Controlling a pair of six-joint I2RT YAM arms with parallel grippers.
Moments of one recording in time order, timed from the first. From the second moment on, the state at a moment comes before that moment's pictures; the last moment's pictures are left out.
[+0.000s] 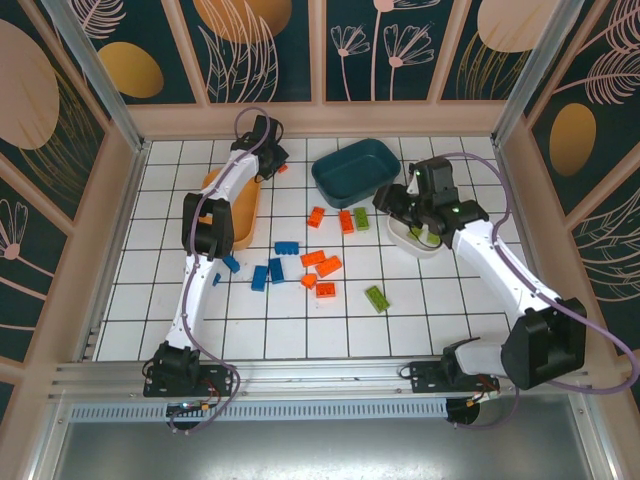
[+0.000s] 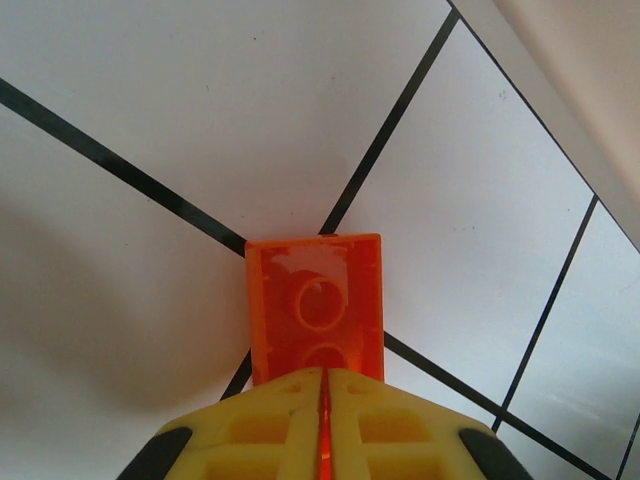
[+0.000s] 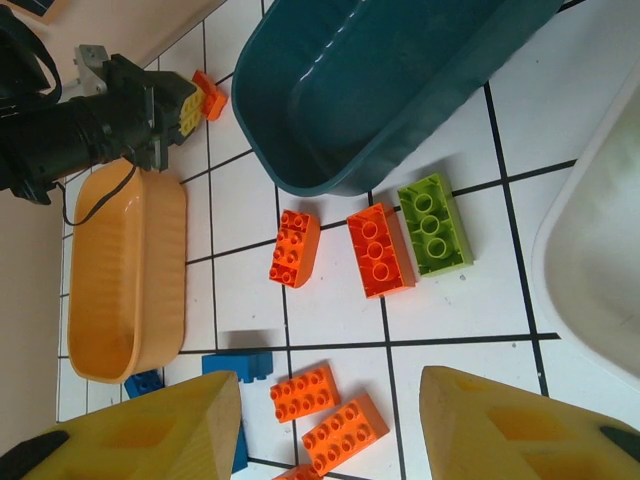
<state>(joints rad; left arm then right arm) -0.28 2.69 2.45 -0.70 0.00 -1.00 0.35 1.30 1.07 -0.50 -0.24 0.69</state>
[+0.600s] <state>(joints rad) -0.44 2.30 1.81 -0.62 -0.03 -0.98 0.35 1.15 0.95 -0.43 -0.24 0.75</state>
